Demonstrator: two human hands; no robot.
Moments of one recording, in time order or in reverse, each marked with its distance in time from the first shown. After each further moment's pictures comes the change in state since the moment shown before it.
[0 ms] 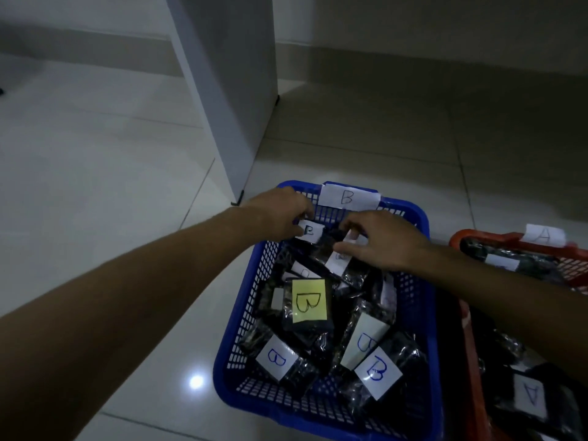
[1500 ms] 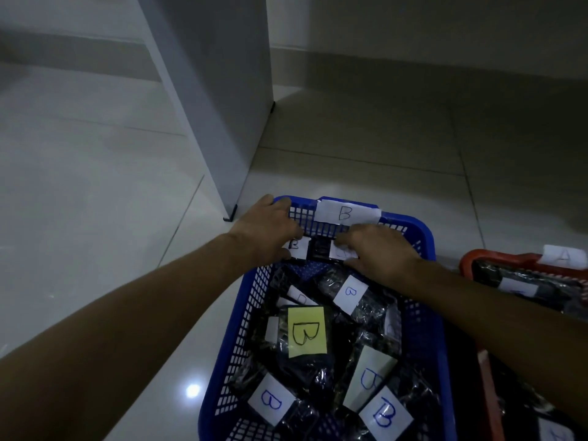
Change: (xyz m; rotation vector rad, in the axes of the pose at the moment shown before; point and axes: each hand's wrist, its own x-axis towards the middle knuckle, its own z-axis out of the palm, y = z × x) left_hand 0.008 -0.015 0.010 0.398 0.035 0.067; right_hand 0.045 0.028 0.027 -0.264 0.067 -0.097
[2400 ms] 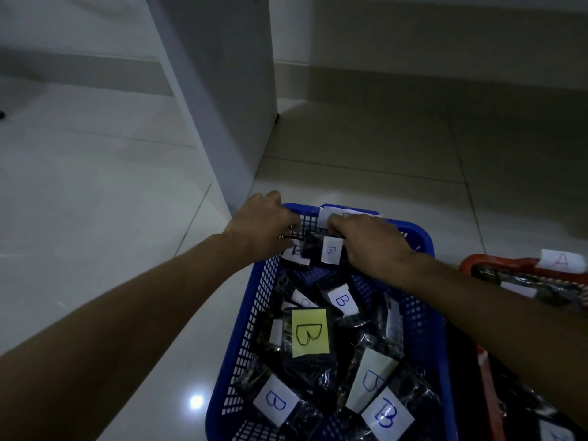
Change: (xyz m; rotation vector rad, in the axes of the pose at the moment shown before) left_hand -0.011 -0.008 -0.016 -0.197 0.069 -0.189; right_hand 0.004 -0.024 -0.029 0.022 0.099 0.036
